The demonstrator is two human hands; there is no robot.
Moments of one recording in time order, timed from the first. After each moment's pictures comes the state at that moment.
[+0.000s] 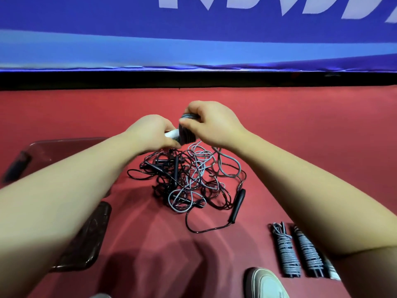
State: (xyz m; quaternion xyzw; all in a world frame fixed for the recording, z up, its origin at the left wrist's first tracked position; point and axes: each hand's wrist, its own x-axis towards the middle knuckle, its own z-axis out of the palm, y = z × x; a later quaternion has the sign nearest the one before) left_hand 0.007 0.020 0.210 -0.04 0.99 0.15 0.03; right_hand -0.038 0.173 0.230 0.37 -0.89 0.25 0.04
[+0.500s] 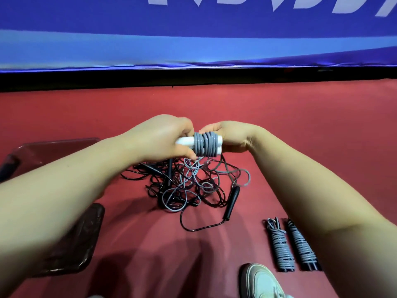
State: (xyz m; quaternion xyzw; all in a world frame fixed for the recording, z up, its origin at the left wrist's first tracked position) left_hand 0.021 0.058 0.228 0.13 0.98 0.15 0.01; right_hand -0.087 0.222 0.187 0.27 -0.73 0.47 -0.41
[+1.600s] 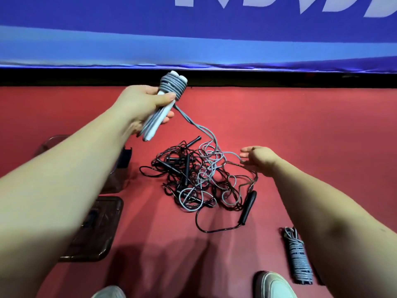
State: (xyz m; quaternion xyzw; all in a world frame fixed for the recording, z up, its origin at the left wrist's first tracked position) left_hand 0.005 -0.016 0.233 -0.19 0.72 0.66 -0.11; right_hand -0.118 0.238 0.094 -0.05 -0.82 0.51 -0.25
